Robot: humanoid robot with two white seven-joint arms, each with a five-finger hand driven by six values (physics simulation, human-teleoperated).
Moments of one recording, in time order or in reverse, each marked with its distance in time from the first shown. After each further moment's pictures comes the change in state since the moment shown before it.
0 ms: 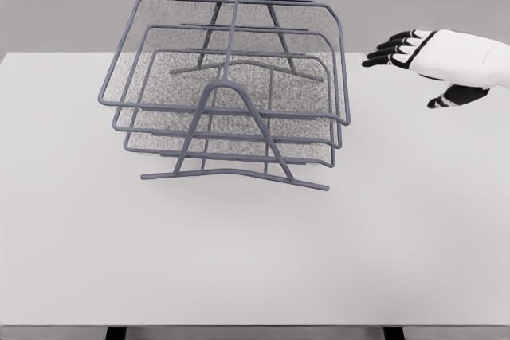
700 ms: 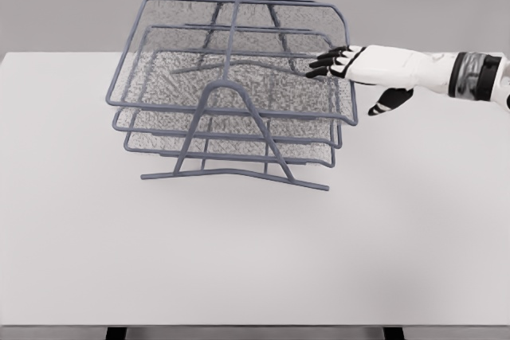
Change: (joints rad) left arm 0.000 0.000 0.000 0.000 0.000 0.000 0.000; right arm -0.181 0.227 0.238 0.272 0.045 -0.040 -0.004
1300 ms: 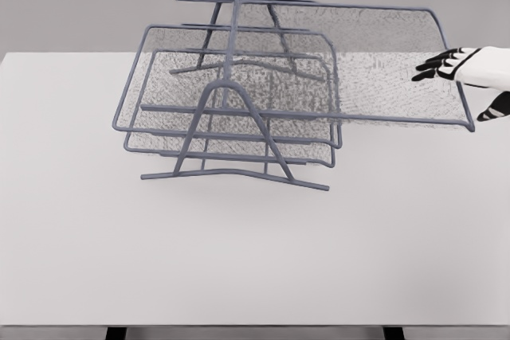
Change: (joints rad) left arm 0.000 0.000 0.000 0.000 0.000 0.000 0.000; right arm 0.055 -0.340 -0.027 -0.030 -0.073 0.005 0.000
